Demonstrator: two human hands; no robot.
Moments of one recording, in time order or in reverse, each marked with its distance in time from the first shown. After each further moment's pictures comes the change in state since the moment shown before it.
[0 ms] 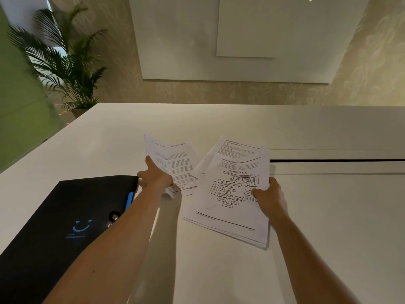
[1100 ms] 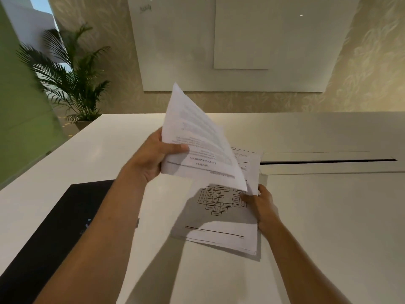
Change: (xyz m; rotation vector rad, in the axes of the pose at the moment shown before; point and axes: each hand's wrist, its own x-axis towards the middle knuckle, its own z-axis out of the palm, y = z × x) left_hand -0.104 0.058 -0.105 -0.685 -0.631 0.557; right_hand -0.049 -0.006 0.002 0.441 -0.124 0.109
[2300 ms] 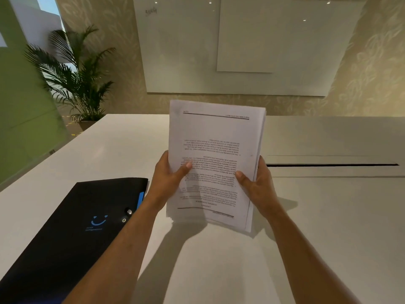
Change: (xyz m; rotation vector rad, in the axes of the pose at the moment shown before) left_hand -0.018 -0.075 0.005 0.246 0.251 0.172; right_hand -0.039 -0.081 0.015 0.080 -0.287 -0.643
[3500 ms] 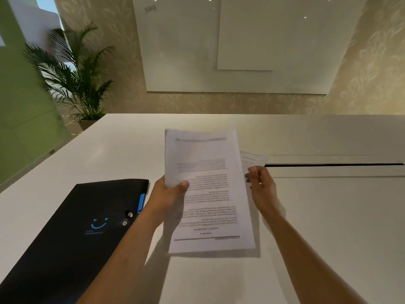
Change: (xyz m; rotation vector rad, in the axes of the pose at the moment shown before) left_hand -0.007 -0.045 -0.013 -0.131 -0.039 -0.309; right_hand 0.011 0.056 -0.004 -0.247 0.276 0.160
